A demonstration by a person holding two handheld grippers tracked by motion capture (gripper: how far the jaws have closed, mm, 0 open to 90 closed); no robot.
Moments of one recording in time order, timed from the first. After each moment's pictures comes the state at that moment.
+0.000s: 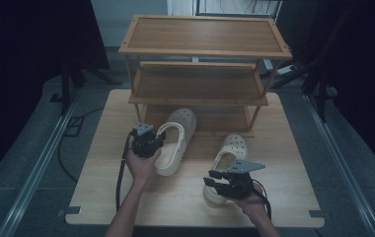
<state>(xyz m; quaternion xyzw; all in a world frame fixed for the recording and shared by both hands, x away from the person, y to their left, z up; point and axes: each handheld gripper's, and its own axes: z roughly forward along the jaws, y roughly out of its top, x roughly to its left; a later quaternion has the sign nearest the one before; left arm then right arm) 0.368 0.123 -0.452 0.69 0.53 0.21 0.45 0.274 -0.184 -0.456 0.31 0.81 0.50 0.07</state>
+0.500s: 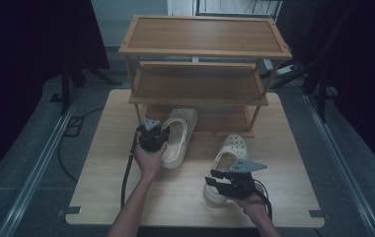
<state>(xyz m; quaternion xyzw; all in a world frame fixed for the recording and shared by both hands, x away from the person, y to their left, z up) 0.397 0.106 -0.466 0.67 0.55 0.23 0.44 0.274 -0.189 -0.457 0.32 0.80 0.50 0.07</state>
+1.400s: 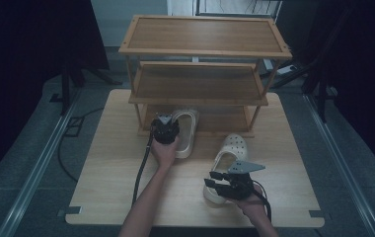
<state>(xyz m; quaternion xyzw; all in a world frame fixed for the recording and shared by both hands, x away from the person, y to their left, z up) 0.437 0.068 -0.489 0.65 0.57 0.27 0.43 0.274 -0.186 -0.462 0.32 0.81 0.49 0.06</state>
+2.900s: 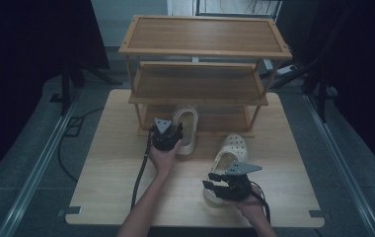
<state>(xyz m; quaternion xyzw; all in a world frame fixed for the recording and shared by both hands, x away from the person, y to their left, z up) 0.399 0.073 -0.480 0.64 0.54 0.27 0.48 0.272 -0.181 -0.466 0.32 0.81 0.48 0.06</state>
